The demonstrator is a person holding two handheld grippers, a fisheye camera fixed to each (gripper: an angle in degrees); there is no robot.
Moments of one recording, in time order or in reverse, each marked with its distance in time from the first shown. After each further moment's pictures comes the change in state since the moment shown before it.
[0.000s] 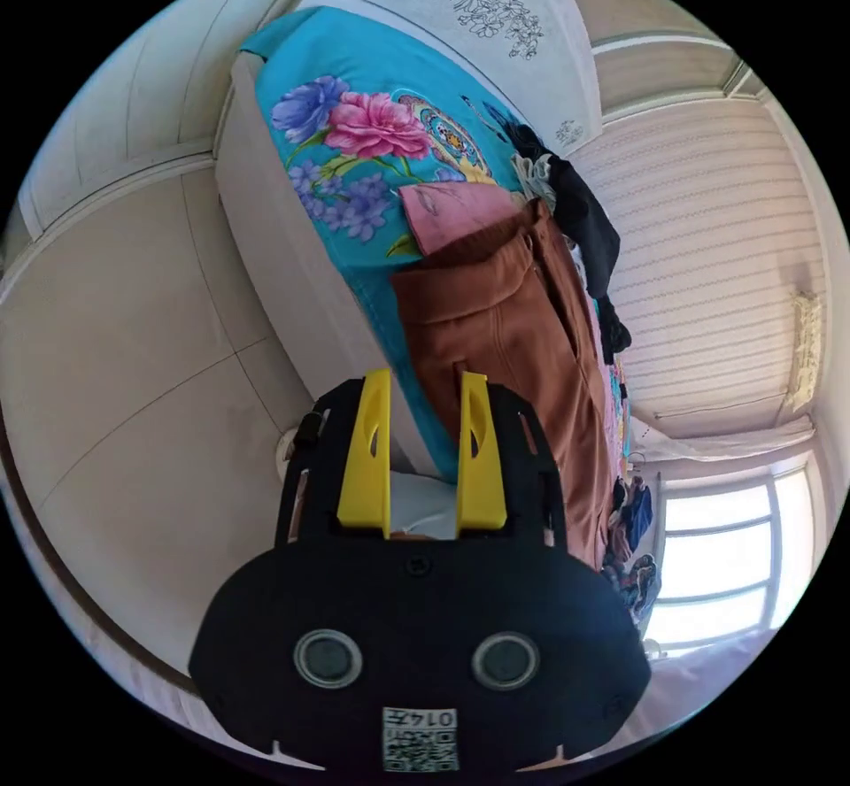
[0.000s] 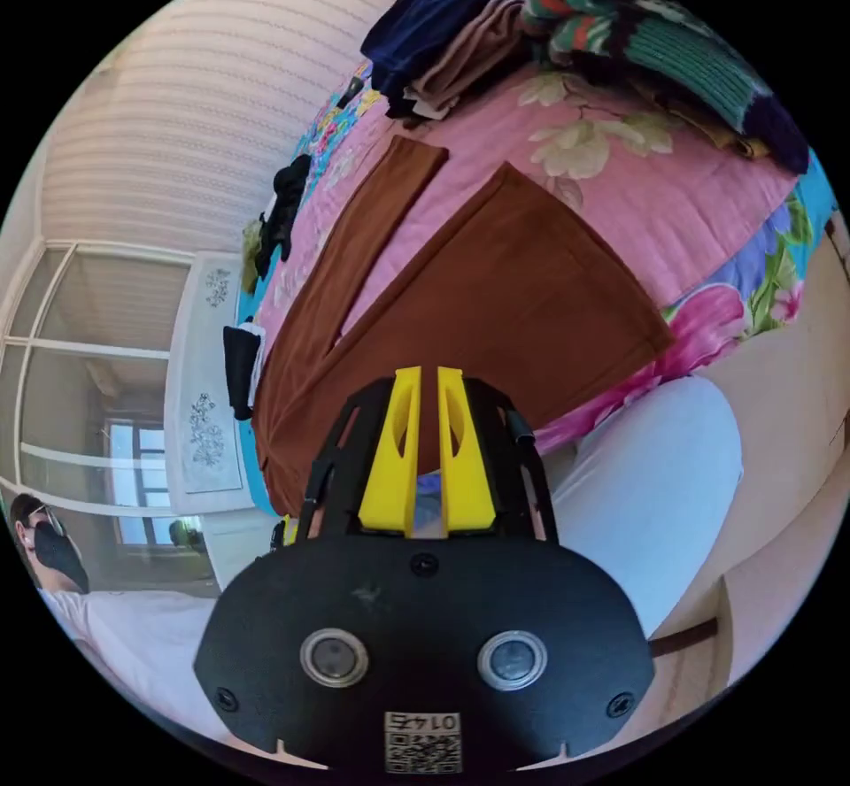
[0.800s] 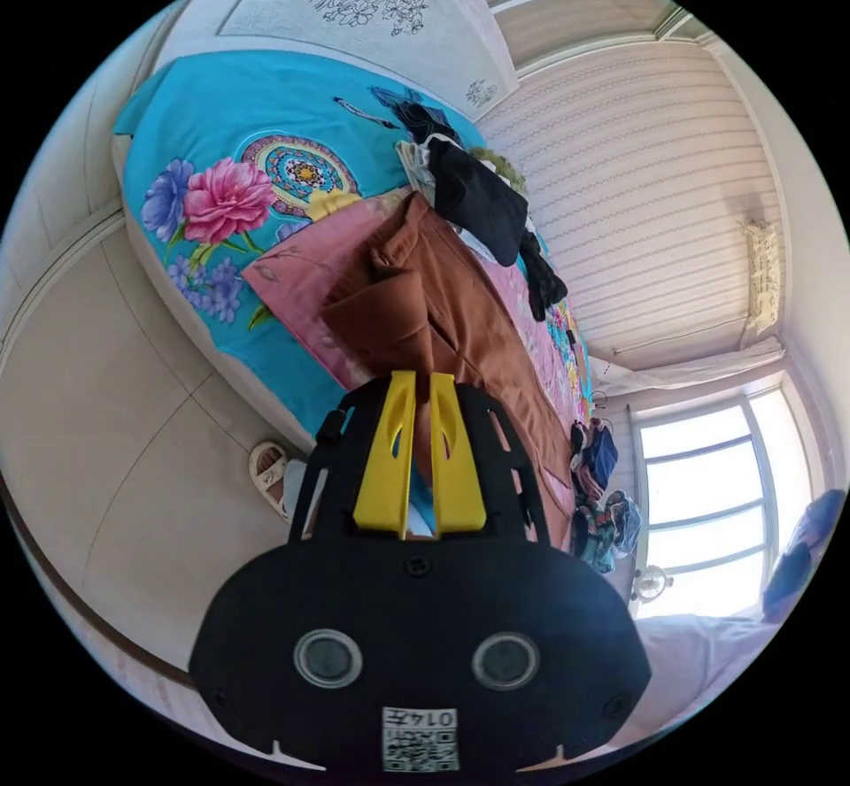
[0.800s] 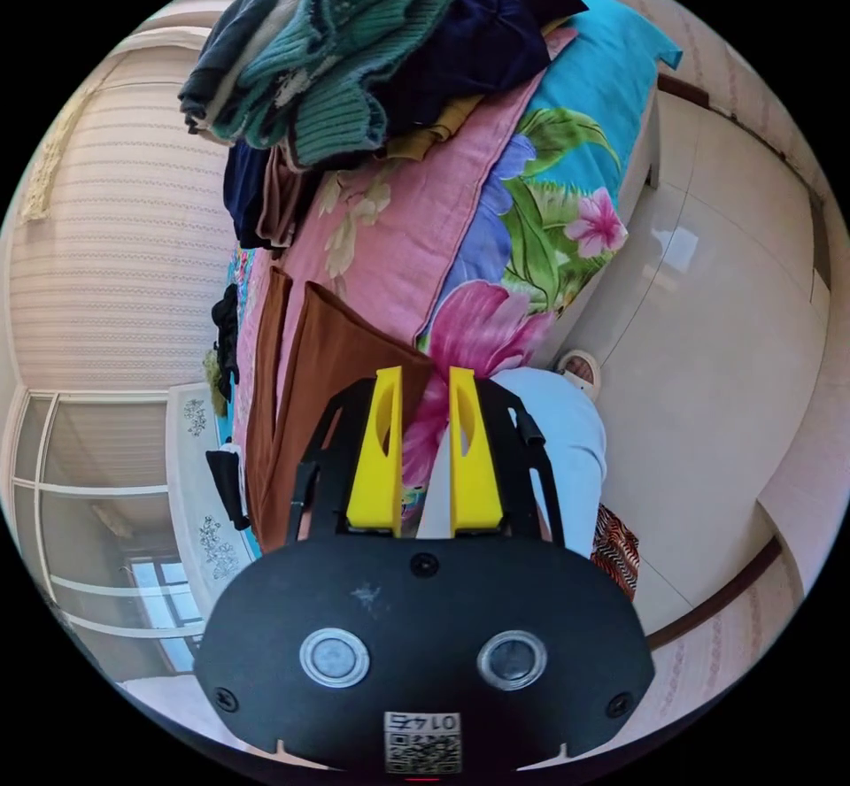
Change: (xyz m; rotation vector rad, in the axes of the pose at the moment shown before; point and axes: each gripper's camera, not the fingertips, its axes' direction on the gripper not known) left arm 0.097 -0.026 -0.077 -0.155 0.066 0.237; right arm 0.163 -0.045 -0.168 0.179 0.103 0.294
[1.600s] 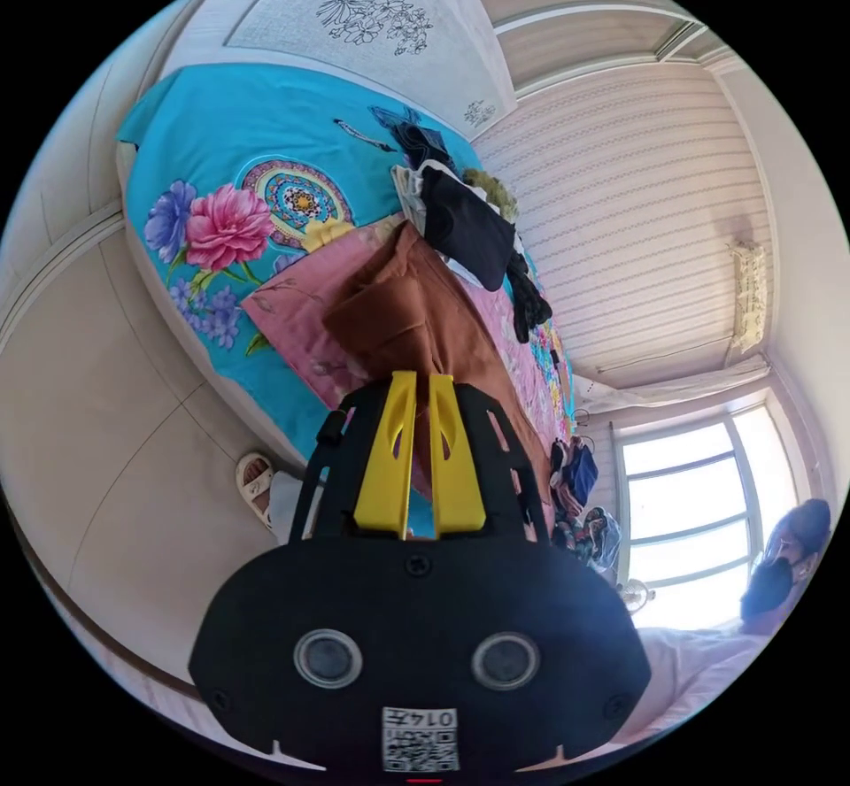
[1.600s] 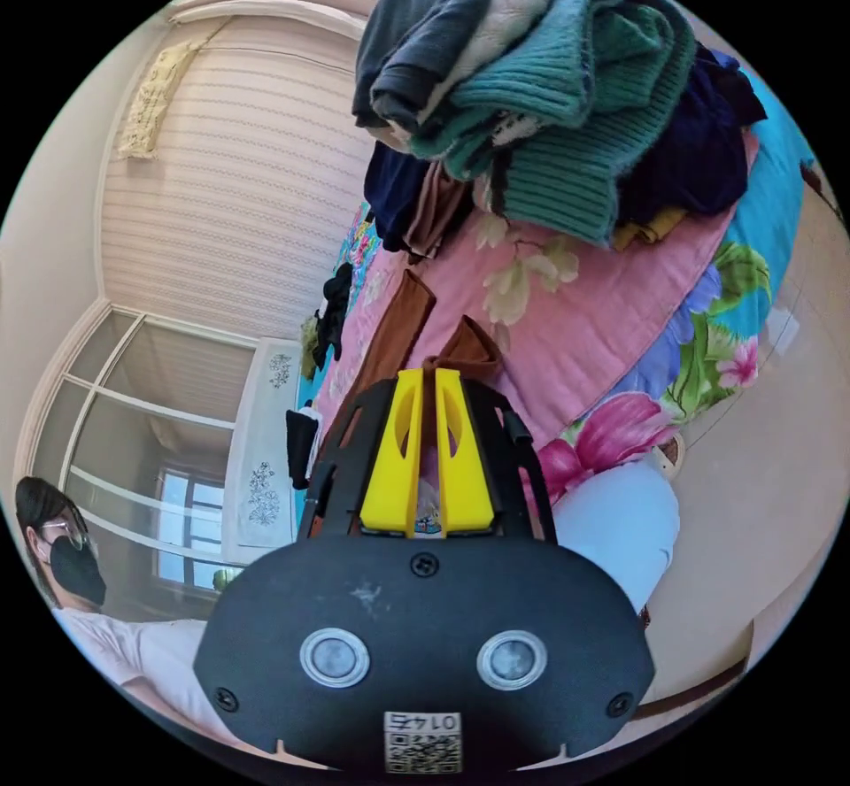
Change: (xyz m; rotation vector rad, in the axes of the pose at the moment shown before) left arm 0.026 -0.017 -0.022 0.071 0.097 -0.034; right arm -0.077 -0.068 -0.106 0.012 -0.328 -0.288
